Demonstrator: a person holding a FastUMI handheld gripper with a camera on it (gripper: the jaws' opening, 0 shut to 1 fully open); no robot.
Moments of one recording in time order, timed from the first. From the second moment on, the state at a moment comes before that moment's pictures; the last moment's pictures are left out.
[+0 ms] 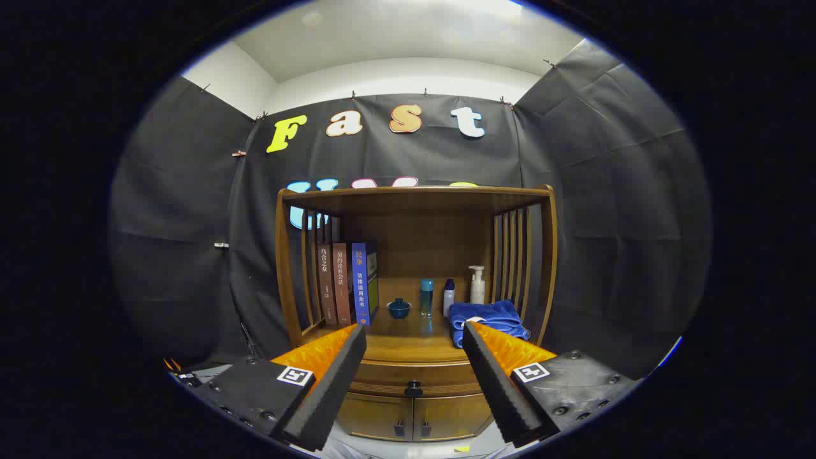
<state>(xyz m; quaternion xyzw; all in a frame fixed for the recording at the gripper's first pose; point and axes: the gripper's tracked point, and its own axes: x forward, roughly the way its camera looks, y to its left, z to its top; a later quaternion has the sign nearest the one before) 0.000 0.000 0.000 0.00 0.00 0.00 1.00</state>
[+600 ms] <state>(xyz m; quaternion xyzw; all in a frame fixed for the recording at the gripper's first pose) 0.001 0.003 -0.003 0.00 0.00 -0.01 1.00</state>
